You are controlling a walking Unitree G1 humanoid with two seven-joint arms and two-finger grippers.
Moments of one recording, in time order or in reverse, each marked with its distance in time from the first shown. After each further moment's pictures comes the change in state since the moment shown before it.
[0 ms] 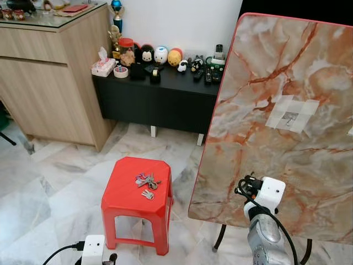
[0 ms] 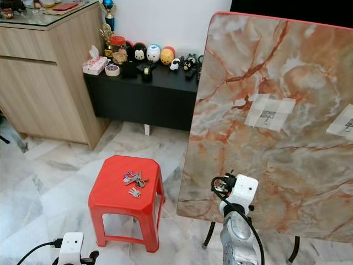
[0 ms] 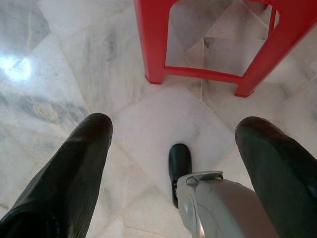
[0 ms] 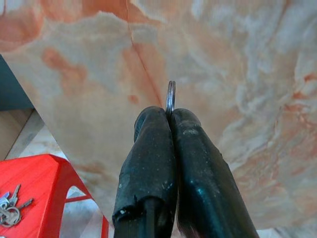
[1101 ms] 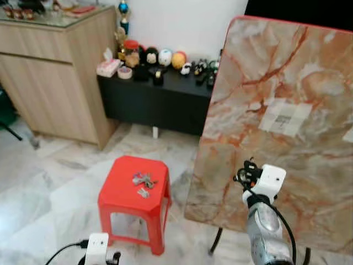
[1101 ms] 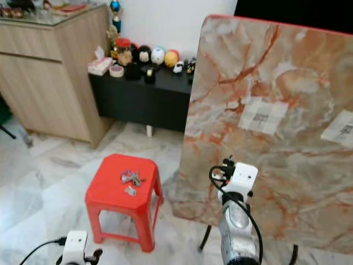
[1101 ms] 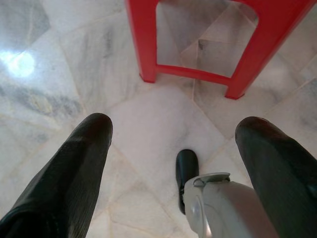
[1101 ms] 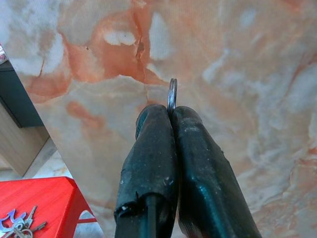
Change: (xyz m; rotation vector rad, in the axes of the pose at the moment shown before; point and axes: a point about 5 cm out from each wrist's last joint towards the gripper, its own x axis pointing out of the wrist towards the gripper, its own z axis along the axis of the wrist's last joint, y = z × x) left arm 0.000 -0.006 0.003 0.003 -0.014 -0.015; right arm 0.008 0.013 0.024 -0.008 -0.096 0.027
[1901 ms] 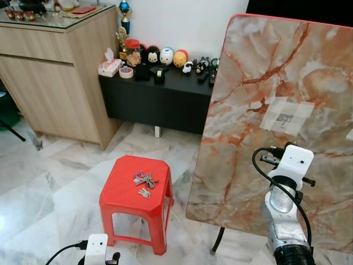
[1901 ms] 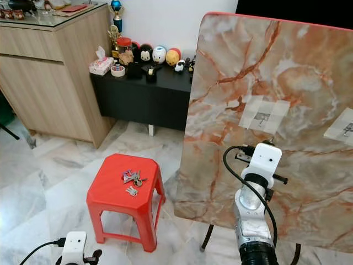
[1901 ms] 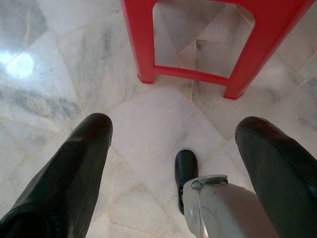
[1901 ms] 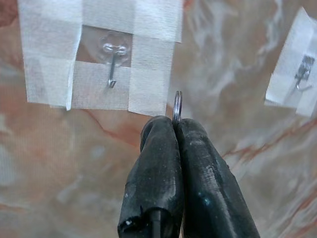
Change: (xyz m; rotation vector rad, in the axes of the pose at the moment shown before) left arm 0.000 -0.001 -0.001 -0.012 0.002 0.002; right arm 0.017 -0.031 0.060 -0.305 -0.219 -0.402
